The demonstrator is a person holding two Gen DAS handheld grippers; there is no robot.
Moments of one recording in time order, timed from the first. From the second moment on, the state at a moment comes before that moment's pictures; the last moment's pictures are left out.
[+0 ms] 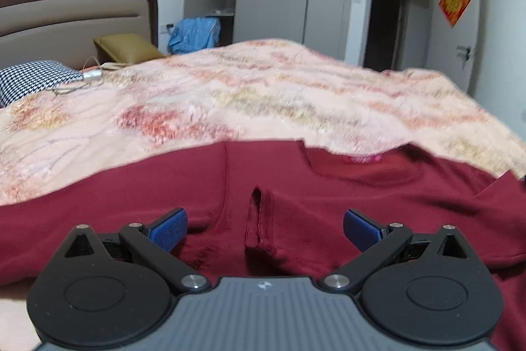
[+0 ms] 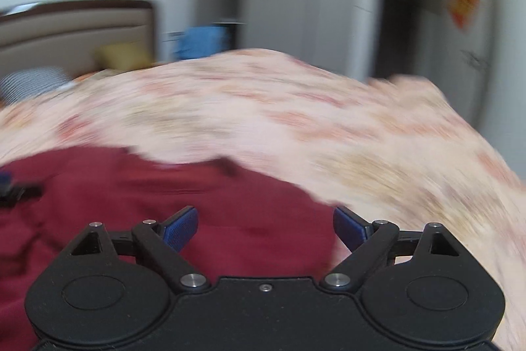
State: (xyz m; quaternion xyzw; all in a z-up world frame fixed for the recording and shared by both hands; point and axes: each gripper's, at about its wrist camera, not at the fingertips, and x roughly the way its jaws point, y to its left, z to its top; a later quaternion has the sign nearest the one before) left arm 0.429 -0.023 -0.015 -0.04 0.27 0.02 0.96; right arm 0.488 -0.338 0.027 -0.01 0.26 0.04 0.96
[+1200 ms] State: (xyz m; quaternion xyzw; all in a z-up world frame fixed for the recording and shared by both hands) left arm 0.427 -0.016 -0.051 -0.06 0.29 0.03 0.96; right arm 0.396 -0.344 -0.019 -0.09 0.26 0.03 0.96
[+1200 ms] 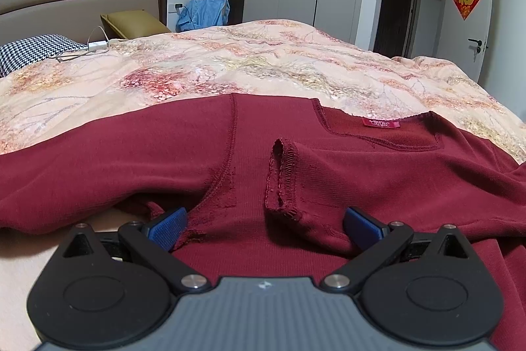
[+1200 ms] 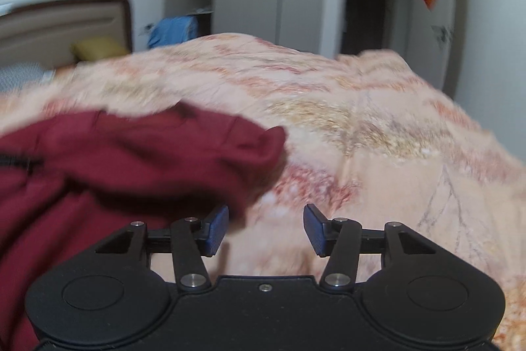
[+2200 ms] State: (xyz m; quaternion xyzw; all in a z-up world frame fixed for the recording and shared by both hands) left arm 0.424 -0.015 -0.044 -0.07 0.28 0.02 0.96; right arm 0.399 -0.326 -0.040 -0.05 0.27 -0.03 0.96
